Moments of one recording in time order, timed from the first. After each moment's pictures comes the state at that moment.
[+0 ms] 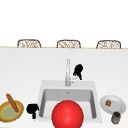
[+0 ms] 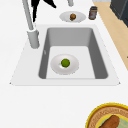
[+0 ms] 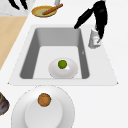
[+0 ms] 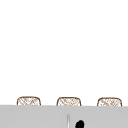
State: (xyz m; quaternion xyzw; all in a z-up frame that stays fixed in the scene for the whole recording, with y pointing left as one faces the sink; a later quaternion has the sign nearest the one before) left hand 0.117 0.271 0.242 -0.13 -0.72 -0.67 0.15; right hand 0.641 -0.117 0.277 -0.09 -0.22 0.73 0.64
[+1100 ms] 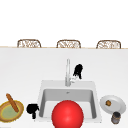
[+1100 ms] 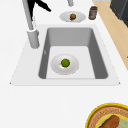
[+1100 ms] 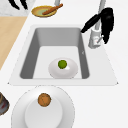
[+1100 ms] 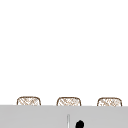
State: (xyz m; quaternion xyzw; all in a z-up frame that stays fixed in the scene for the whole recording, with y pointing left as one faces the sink) left hand 0.117 0.271 0.242 -0.13 -0.72 -0.67 0.15; right hand 0.681 -0.117 0.252 -0.07 -0.19 0.73 0.65
